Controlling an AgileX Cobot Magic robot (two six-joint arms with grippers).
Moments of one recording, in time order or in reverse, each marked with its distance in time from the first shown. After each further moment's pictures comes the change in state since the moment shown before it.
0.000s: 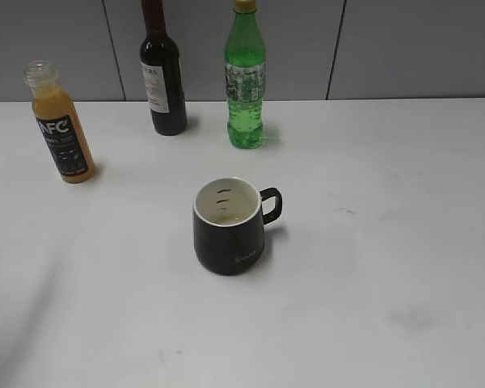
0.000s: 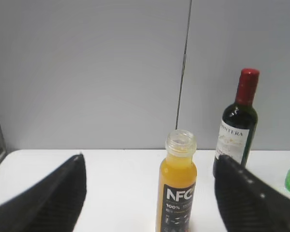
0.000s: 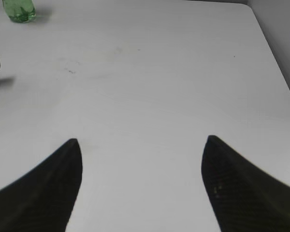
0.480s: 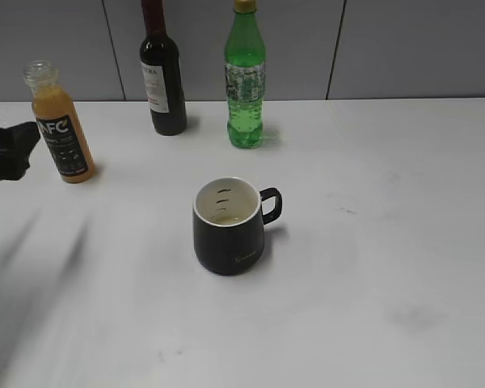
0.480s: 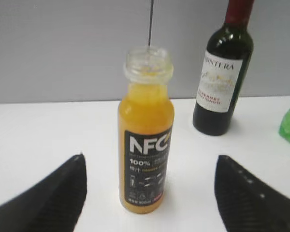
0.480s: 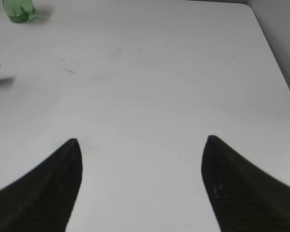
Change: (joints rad) left arm -0.075 0.633 -0.004 0.004 -0.495 0.000; right arm 0.000 0.000 0.000 0.000 0.000 0.000
